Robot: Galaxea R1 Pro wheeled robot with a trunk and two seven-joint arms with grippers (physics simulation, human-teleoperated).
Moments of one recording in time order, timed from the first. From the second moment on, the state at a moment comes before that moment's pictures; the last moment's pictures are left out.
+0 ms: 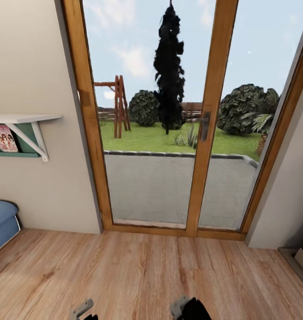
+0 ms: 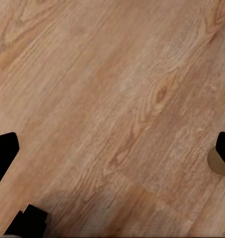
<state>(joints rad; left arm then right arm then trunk) -0.27 0.02 -0.04 -0.48 0.60 0.16 0.20 -0.26 0.11 0.31 -0.82 0.26 0.86 0.30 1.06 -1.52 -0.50</state>
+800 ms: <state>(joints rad) -0.27 0.03 -0.04 -0.46 0.60 0.12 0.20 -0.26 -0.05 0.24 -1.19 0.26 0.97 0.72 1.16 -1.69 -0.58</state>
